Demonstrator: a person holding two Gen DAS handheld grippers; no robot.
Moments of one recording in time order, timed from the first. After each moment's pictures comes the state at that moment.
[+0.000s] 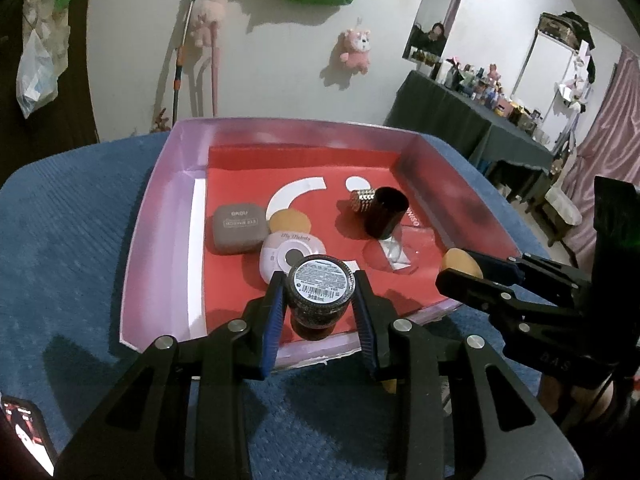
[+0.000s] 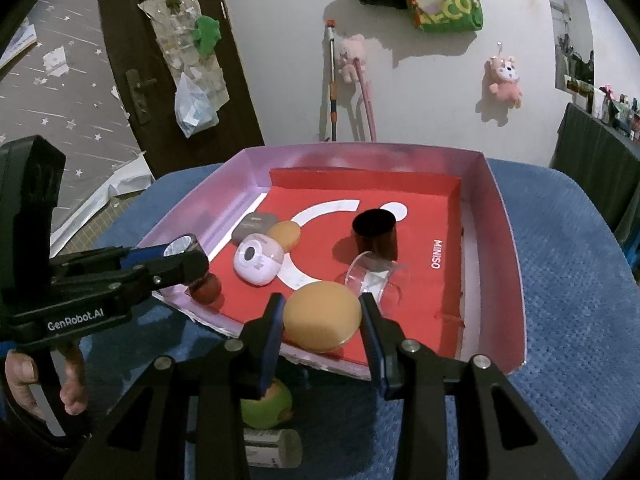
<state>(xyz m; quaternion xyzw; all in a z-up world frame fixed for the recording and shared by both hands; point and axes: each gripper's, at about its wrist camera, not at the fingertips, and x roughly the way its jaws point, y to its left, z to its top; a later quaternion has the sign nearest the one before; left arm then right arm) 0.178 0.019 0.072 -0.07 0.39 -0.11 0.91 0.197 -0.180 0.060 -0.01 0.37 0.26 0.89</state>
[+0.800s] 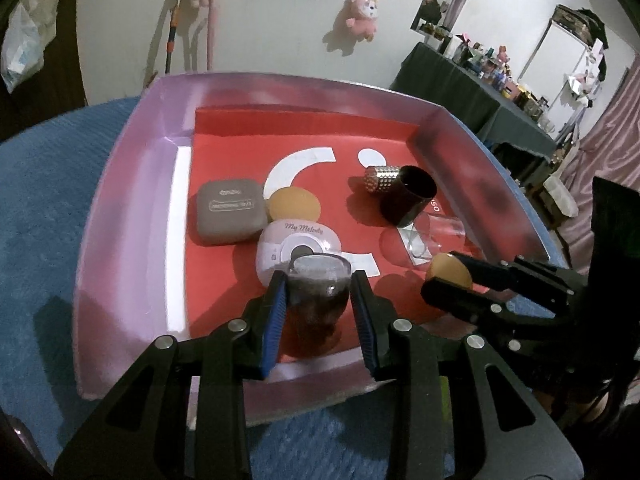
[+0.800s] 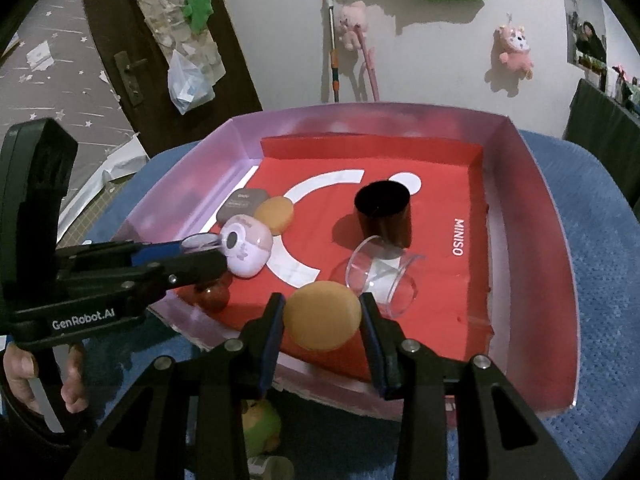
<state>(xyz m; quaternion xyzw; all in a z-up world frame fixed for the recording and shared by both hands) 0.225 0.019 0.040 -0.09 0.46 -0.13 0.88 0.229 -0.167 0.033 -0.01 0.43 0.27 0.86</state>
